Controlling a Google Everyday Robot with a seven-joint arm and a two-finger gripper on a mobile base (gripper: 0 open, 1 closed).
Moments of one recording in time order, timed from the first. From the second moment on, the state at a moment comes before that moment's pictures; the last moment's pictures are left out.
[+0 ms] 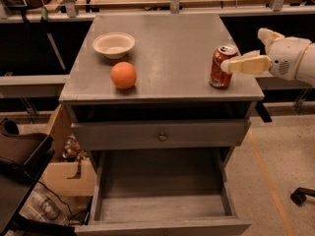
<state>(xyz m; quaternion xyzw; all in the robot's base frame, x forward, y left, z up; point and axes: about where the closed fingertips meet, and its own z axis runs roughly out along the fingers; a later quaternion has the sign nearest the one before) 0.637 -0.223 0.950 -0.32 0.68 0.22 0.62</state>
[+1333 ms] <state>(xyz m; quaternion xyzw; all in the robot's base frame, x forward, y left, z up) 0.687 -0.208 0.892 -0.34 0.67 0.27 0.61</state>
